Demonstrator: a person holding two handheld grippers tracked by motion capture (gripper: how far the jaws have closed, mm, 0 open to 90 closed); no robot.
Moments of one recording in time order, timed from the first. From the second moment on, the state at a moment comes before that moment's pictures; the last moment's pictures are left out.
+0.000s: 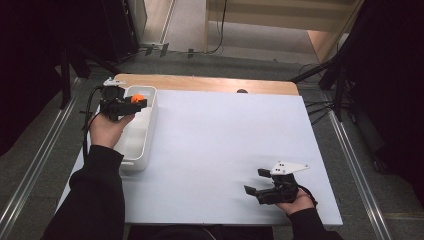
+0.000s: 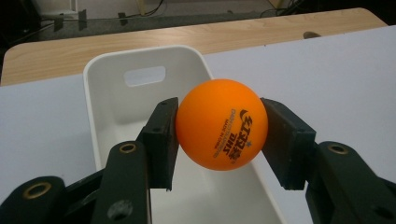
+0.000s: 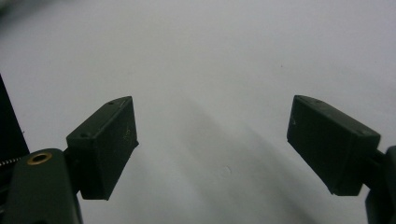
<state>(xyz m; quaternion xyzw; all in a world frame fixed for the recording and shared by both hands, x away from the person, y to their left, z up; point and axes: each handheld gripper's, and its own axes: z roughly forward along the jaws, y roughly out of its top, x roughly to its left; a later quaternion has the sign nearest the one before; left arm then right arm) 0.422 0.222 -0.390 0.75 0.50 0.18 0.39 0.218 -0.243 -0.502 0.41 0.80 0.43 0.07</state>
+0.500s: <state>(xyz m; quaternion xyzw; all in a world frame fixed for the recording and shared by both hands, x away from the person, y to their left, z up) 0.432 0.218 -0.407 0.74 0.53 0.18 0.36 0.218 -0.243 -0.502 0.41 0.80 0.43 0.07</state>
